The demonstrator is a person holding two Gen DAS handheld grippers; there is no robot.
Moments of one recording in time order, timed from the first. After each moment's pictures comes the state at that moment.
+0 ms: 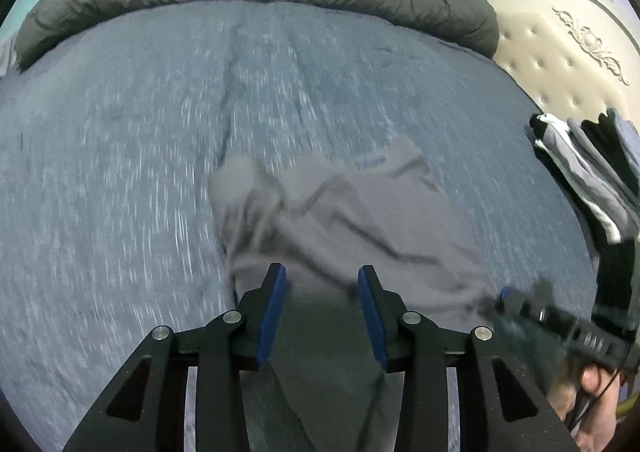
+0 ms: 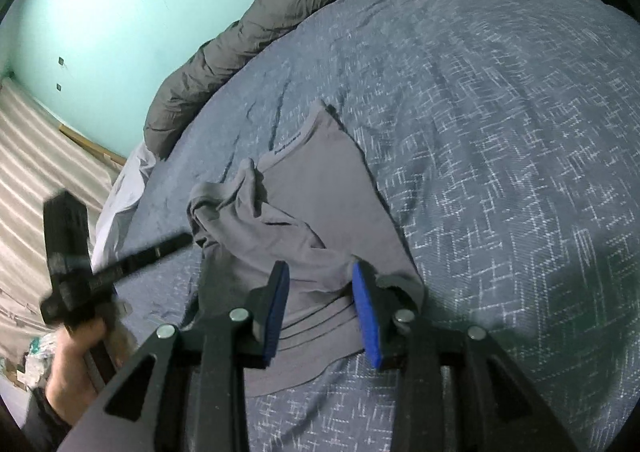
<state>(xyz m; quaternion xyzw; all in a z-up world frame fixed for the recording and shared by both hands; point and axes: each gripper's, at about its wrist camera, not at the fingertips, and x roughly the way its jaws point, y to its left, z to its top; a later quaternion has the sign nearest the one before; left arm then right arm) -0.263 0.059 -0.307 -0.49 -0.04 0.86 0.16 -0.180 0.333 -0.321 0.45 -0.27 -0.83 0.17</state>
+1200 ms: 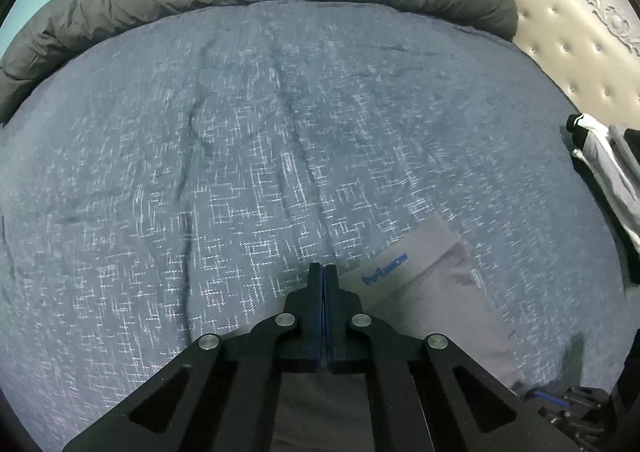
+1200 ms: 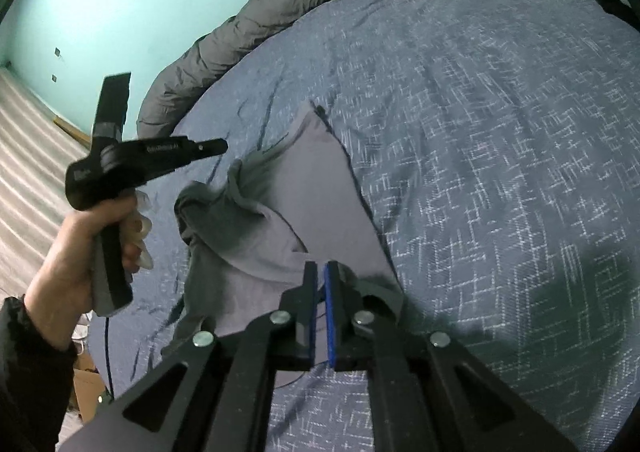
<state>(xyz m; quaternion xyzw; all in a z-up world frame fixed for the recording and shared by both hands) -0.370 0.109 -0.313 -0.51 0.02 0.85 0.14 -0.189 0.336 -0.324 0.46 -0.25 -0.84 0.16</state>
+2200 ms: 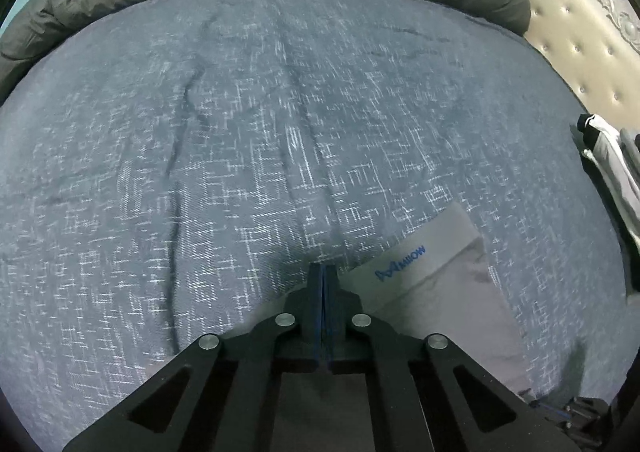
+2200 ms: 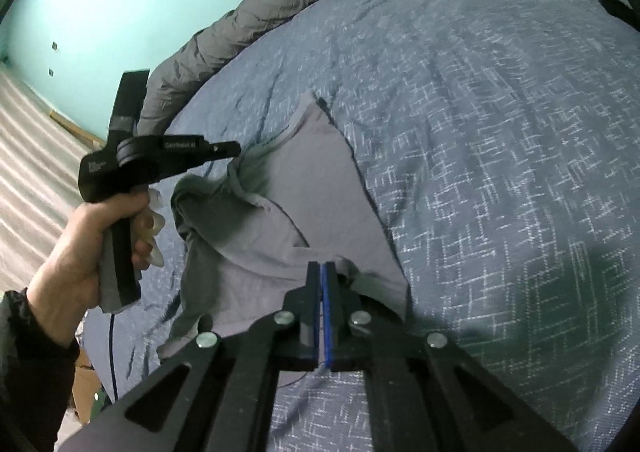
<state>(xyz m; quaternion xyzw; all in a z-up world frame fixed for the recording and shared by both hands) -0.377 0.103 -0.331 -0.53 0.00 0.84 0.14 -0.189 0.335 -0.322 0.46 -0.25 -0.84 0.16</state>
